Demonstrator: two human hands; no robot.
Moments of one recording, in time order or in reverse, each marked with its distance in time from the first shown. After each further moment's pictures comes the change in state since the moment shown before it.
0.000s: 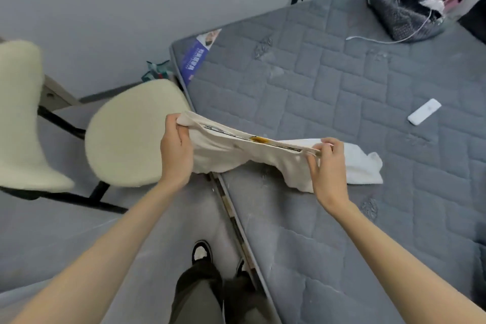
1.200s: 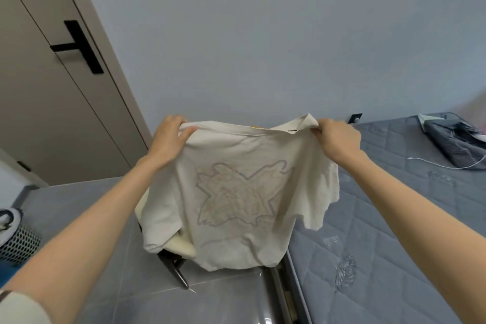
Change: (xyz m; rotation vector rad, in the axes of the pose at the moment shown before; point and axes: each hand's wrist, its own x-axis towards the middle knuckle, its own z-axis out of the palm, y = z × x) left_hand 0.211 0.055 -0.348 0.488 0.054 0.270; right_hand 0.162 -0.384 -0.013 -0.488 -0.049 -0.267
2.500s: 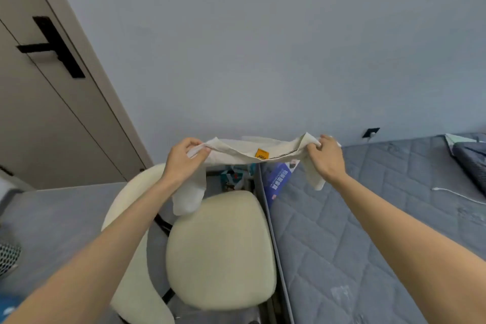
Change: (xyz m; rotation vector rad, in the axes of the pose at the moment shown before) left_hand 0.109 -0.013 0.097 -0.446 -0.019 -0.312; right_hand 0.170 0.001 0.109 0.591 -0.016 0.112
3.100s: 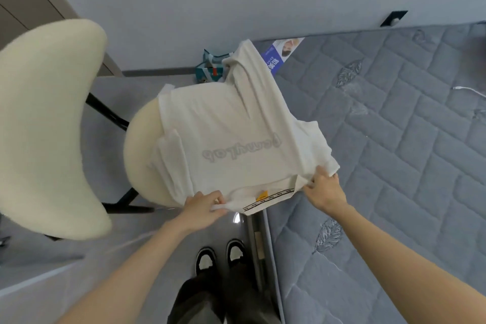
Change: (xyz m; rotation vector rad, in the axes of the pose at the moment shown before) left_hand -0.241 -0.243 0.218 0.455 -0.856 -0.291; right_hand -0.189 0.301 0.110 -0.518 -0.610 0.302
